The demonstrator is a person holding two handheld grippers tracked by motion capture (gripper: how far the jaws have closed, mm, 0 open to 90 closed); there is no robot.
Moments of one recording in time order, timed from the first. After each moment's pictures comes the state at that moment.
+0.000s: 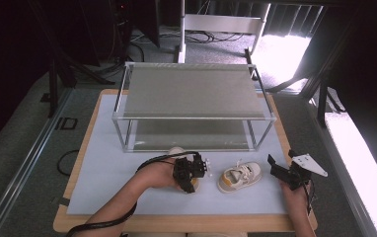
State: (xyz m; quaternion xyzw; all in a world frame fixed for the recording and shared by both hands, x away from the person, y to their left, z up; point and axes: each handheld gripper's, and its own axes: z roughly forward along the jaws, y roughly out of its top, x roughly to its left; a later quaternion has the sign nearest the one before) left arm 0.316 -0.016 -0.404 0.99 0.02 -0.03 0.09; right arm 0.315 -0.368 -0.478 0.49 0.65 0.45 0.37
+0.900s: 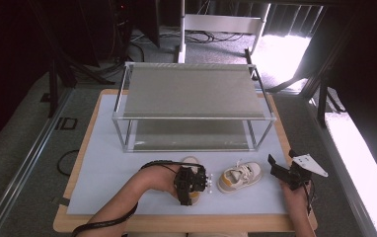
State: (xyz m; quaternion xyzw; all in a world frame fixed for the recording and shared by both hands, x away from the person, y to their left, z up) left arm 0.301 -0.020 -0.419 1.00 -0.04 -0.02 0.06; right arm 0.315 -0.368 -0.478 0.49 0.64 0.45 0.38
